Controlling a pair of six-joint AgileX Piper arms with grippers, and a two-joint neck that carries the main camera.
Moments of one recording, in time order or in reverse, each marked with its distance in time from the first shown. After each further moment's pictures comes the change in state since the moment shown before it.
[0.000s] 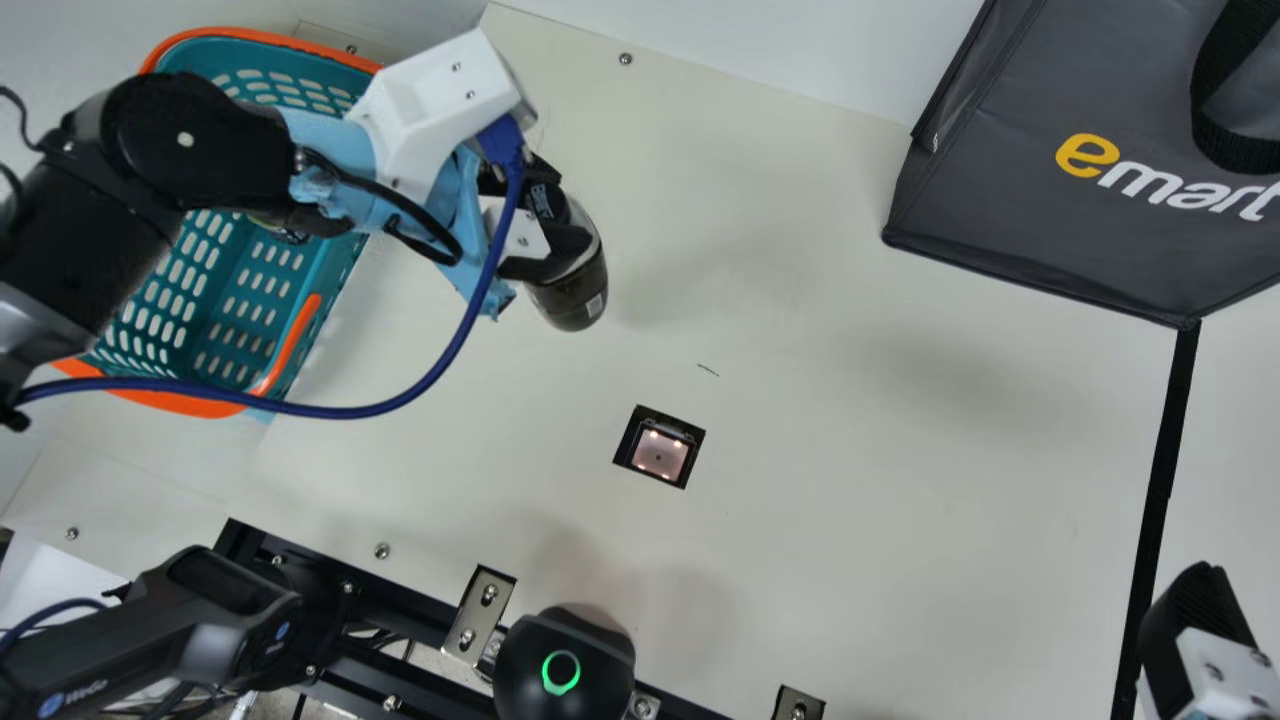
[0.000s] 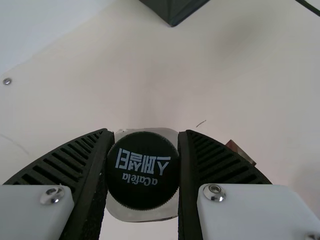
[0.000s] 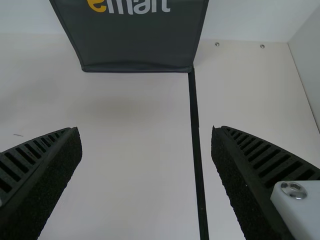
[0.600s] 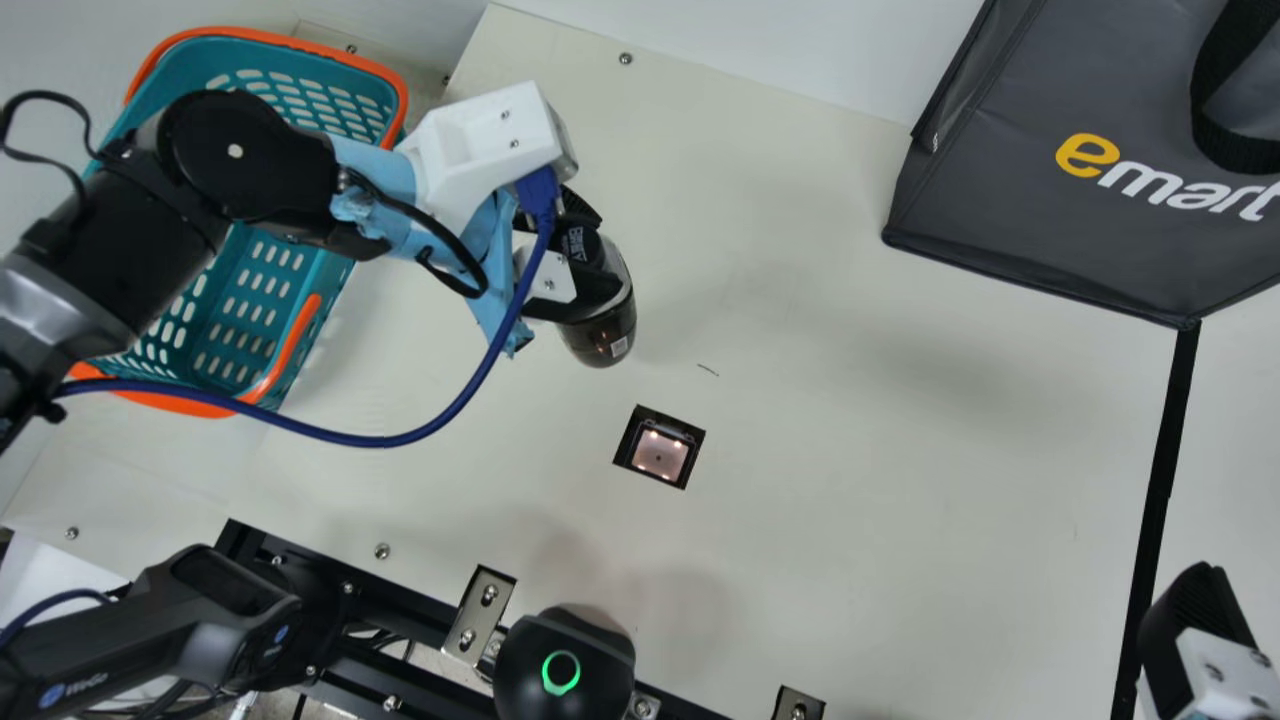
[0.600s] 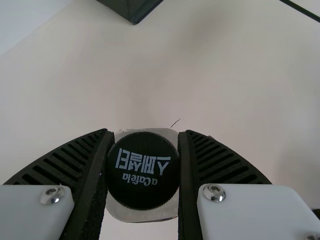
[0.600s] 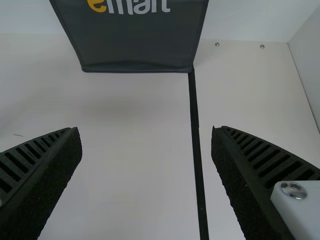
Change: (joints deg) left arm -1.8 2.4 2.4 -5.9 0.9 9.3; right arm 0.0 0.0 0.0 0.0 -0.1 0.0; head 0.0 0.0
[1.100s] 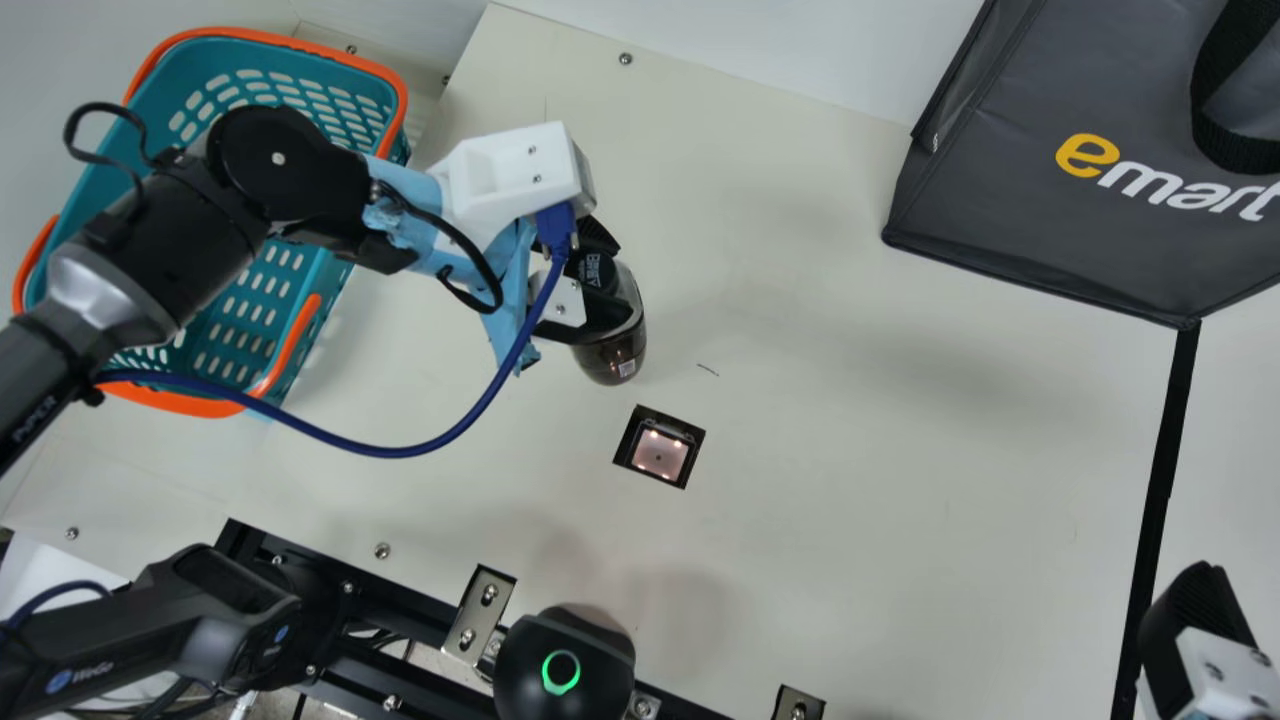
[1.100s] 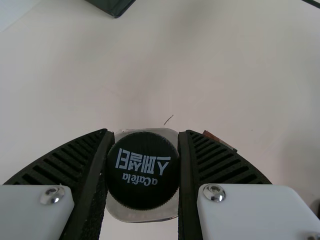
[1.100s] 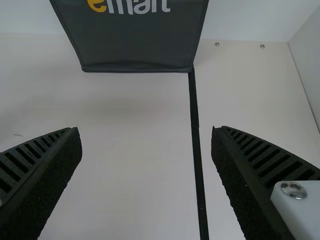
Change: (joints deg) left arm -0.4 3.0 3.0 -3.8 -1.5 8.4; right arm 0.0 0.0 0.0 0.0 0.1 0.0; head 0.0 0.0
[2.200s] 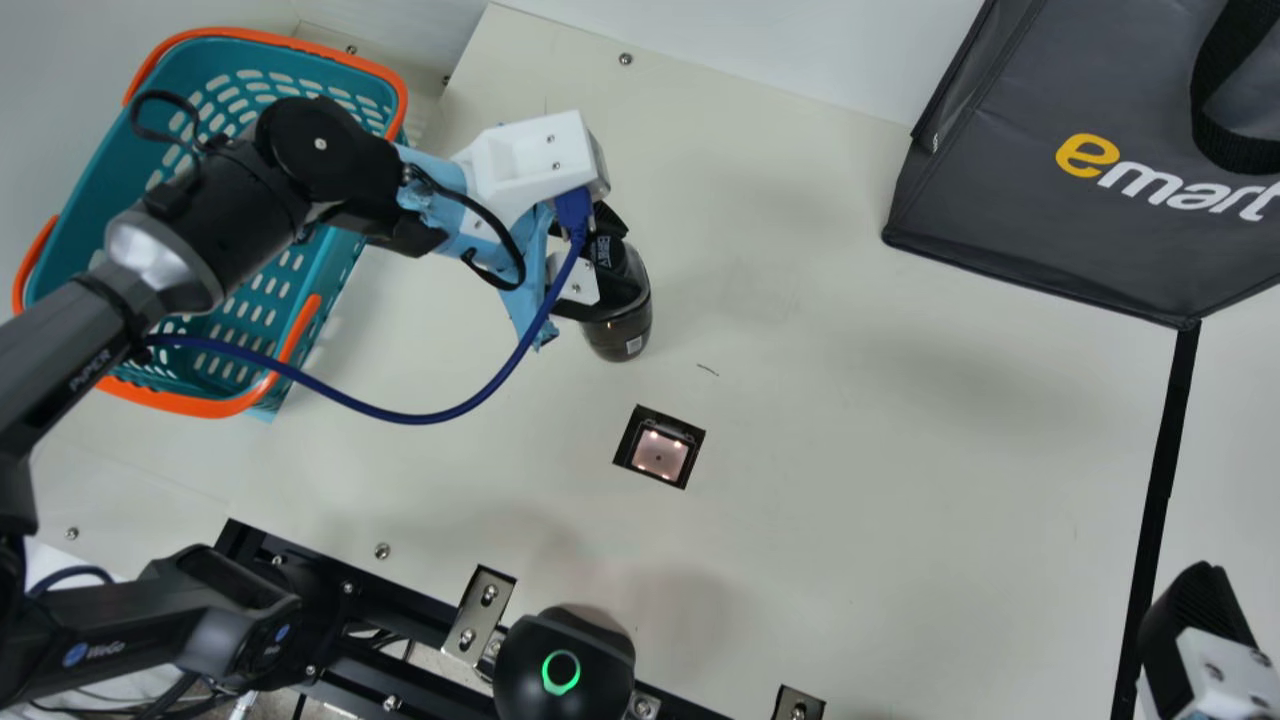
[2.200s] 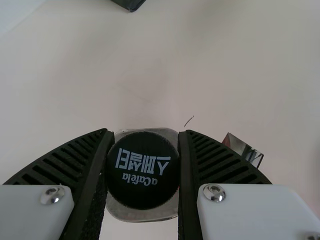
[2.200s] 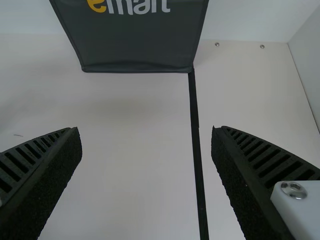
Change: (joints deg) left arm 0.7 4.6 -0.2 -1.8 -4.0 4.3; right arm 0.0 0.0 0.0 0.0 -0.1 0.0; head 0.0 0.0
